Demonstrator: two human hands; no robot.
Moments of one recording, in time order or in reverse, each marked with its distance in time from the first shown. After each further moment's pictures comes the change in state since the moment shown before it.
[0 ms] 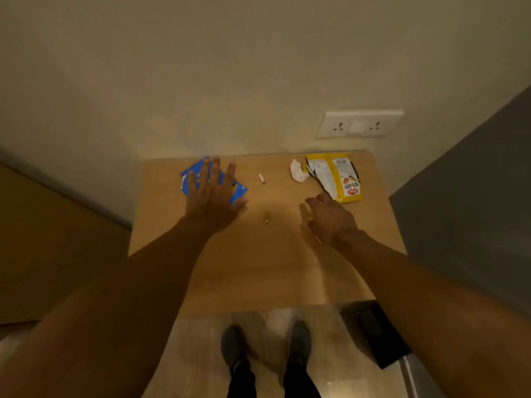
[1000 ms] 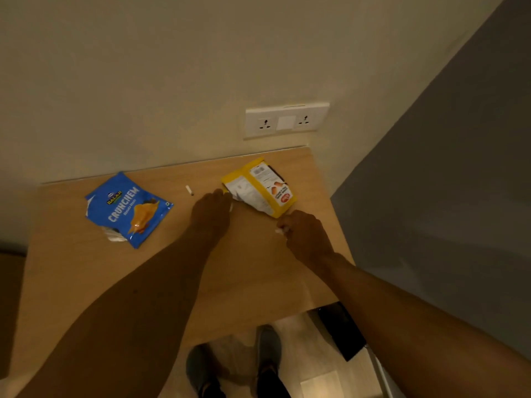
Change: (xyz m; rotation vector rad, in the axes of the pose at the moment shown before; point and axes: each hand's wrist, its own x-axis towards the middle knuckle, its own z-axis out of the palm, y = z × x) left_hand 0.086 0.152 0.088 -0.107 -0.222 0.091; right_hand -0.021 0.101 0.015 0.377 0.198 0.071
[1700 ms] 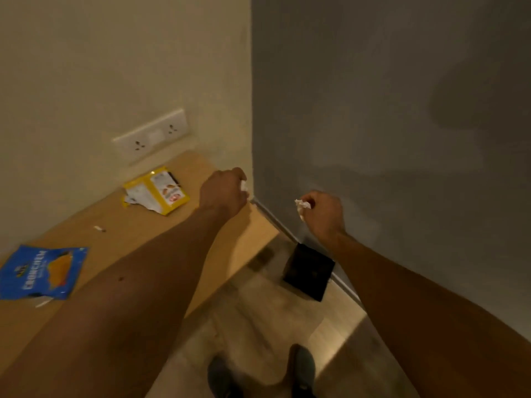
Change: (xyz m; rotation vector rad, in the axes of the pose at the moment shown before) left_hand -0.103 0.250 -0.082 -0.160 0.091 0.552; right_hand -0.222 0.112 -0.091 0.311 0.603 0.614
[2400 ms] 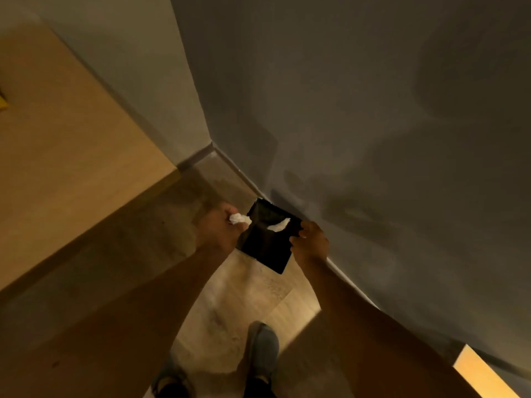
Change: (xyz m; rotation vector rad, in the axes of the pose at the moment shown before) left_hand -0.068 0.067 0.391 -0.492 -0.209 -0.372; right_hand 0.008 0.374 0.152 0.238 -0.109 0.588
